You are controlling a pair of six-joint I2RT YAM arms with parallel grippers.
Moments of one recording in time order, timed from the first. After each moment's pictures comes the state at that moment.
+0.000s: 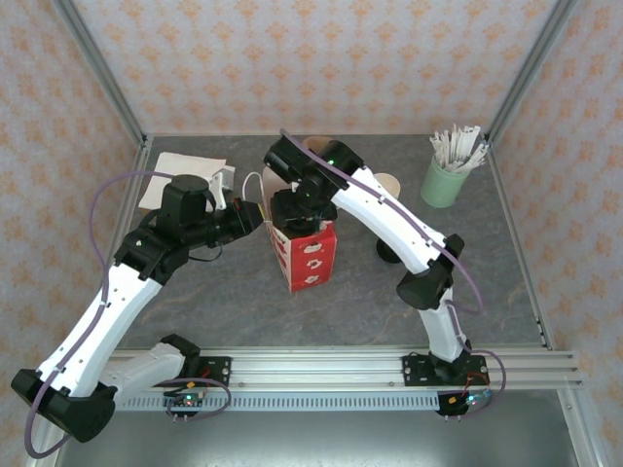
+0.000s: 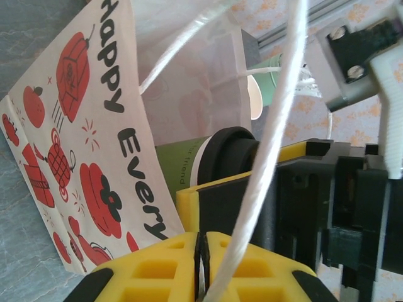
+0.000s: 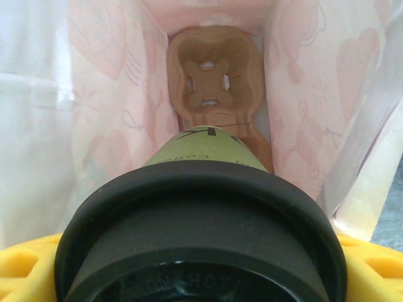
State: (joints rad) left arm -0.40 0.99 1.15 -0.72 0.31 -0.81; right arm 0.91 2.07 2.46 -1.60 0.07 0.68
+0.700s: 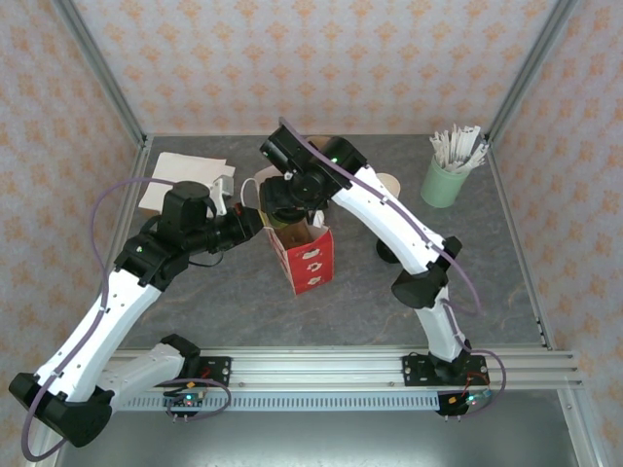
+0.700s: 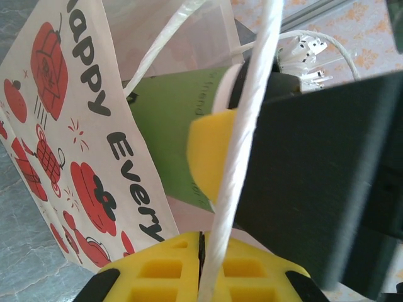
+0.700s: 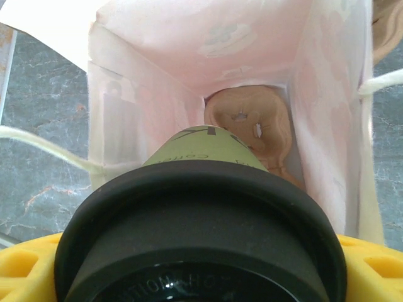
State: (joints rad) left arm -0.42 0.96 1.10 -0.70 0.31 -0.86; right arm 0.92 2.11 2.57 -1.52 0.09 0.69
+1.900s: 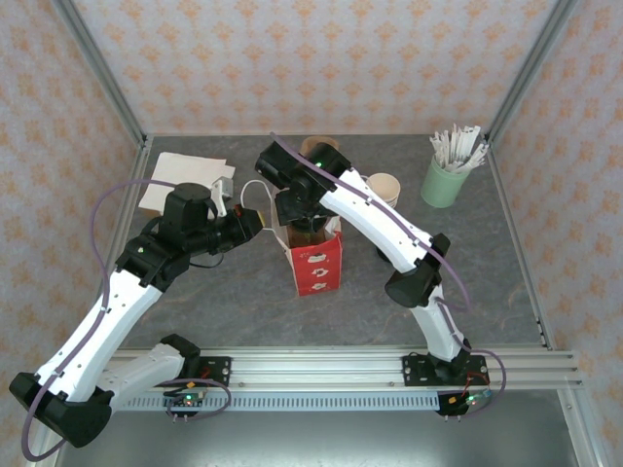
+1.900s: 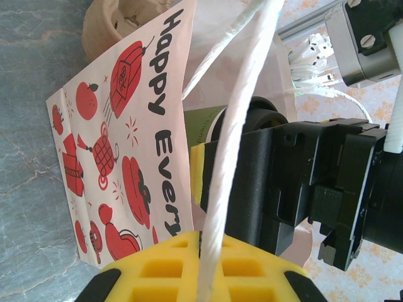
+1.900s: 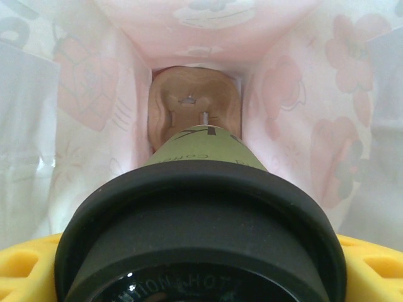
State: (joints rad) left arm -0.42 0.96 1.09 -0.70 0.29 -0.86; right arm 0.94 2.15 2.54 -1.69 0.28 0.68
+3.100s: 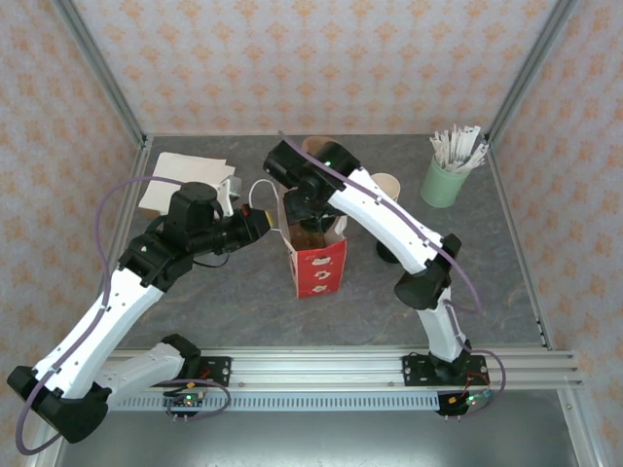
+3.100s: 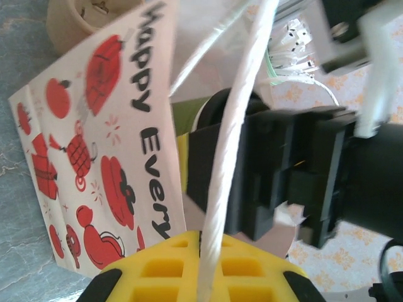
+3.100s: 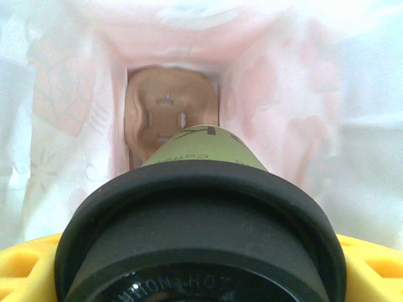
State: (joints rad) left arm -0.49 0.98 1.12 -0.68 0.29 -0.89; right arm 0.91 2.07 2.46 -1.67 0.29 0.67
